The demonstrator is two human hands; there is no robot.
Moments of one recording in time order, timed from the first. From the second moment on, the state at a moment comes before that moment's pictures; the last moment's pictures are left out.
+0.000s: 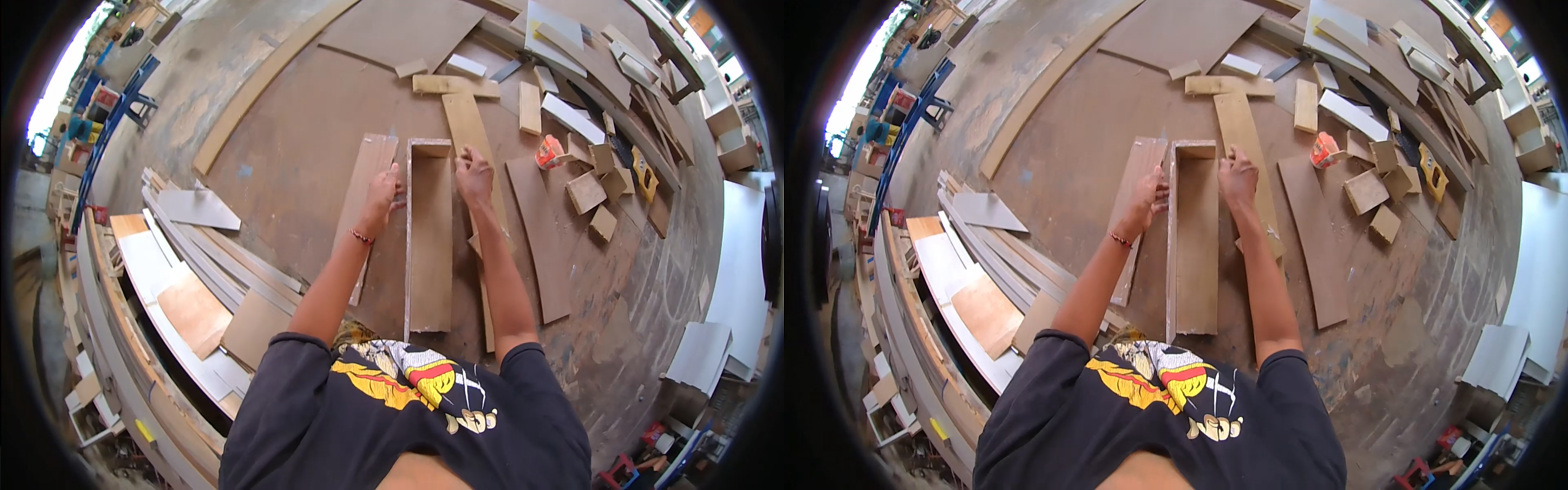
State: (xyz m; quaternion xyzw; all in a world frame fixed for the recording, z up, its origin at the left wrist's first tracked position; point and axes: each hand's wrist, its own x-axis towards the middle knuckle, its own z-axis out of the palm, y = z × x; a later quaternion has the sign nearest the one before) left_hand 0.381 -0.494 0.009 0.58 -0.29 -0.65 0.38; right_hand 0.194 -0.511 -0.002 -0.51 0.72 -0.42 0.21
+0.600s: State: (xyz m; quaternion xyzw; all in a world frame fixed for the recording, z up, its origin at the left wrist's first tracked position) left_hand 0.417 -0.459 0.017 0.65 -0.57 -0.34 0.37; right_hand 0.209 -0.443 0.032 -0.52 0.71 -0.45 0.17
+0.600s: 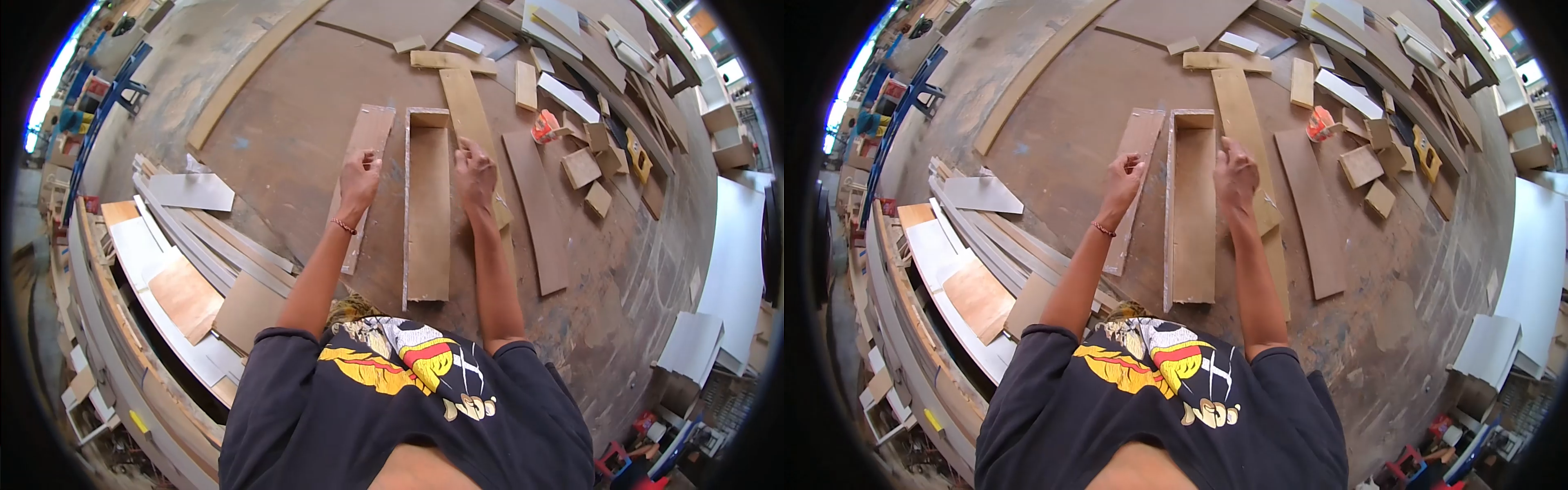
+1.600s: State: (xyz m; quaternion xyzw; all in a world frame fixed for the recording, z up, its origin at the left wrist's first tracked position) left_hand 0.323 -0.323 0.101 0.42 -0.58 -0.67 0.20; right_hand 0.176 -0.232 0.066 -0.35 0.54 -0.50 0.58
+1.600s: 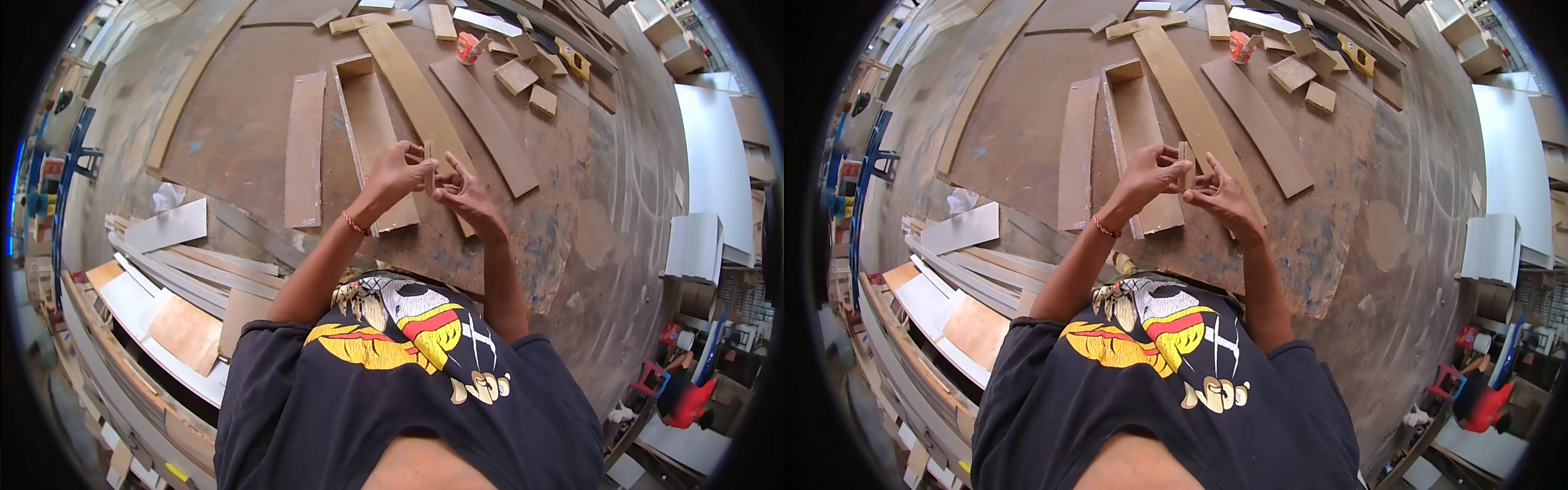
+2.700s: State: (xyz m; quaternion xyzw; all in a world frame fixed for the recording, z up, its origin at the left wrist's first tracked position) left_hand 0.363 -0.299 0.110 0.16 -0.60 -0.76 0.20; right_hand 0.181 -0.193 0.076 -0.27 0.39 -0.51 0.72
